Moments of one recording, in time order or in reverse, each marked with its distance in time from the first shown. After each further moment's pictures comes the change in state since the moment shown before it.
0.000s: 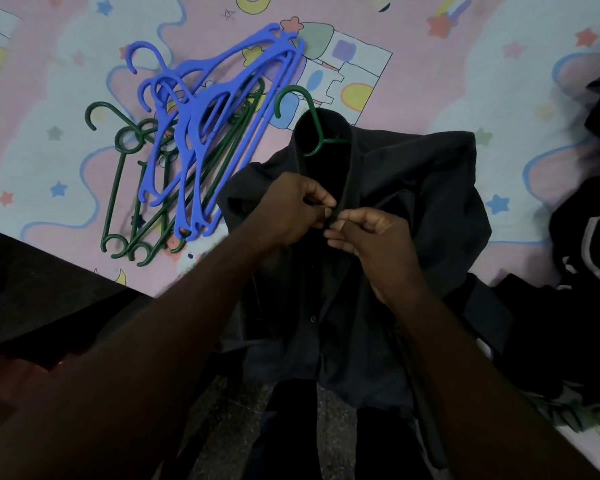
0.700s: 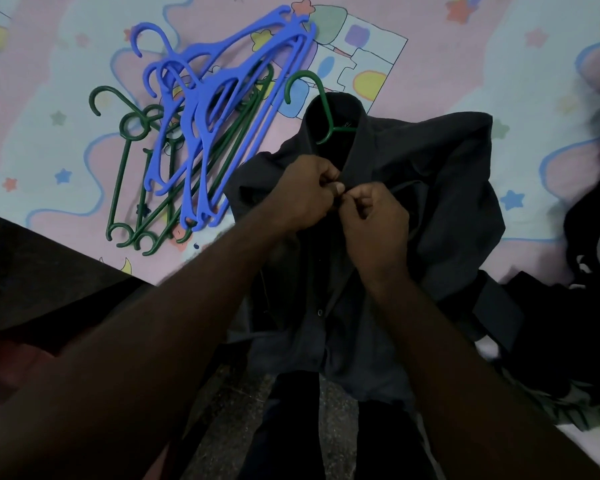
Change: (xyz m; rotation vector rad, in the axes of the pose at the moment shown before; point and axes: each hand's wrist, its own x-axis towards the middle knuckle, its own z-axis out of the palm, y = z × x) left_hand 0.014 0.003 0.001 0.081 0.051 -0.006; right_hand 0.018 0.013 0.020 -0.569 0.271 -0.325
